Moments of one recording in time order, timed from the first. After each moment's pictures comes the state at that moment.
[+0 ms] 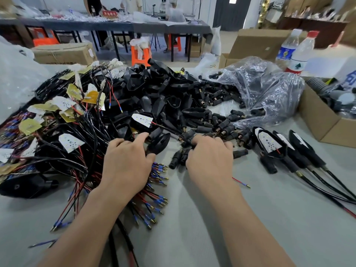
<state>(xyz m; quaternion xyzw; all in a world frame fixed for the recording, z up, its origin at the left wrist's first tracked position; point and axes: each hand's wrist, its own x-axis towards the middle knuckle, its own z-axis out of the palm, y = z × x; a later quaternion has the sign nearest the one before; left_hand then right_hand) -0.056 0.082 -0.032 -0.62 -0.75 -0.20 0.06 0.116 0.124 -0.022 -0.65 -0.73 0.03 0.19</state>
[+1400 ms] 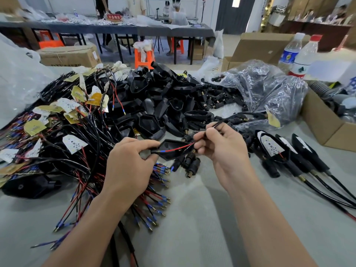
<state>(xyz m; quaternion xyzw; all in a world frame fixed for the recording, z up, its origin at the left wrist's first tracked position) -0.053 0.072 -0.035 -0.57 -0.70 -0.43 -0.04 0.136 0.135 -0.003 -0.40 -0.42 0.60 0.56</state>
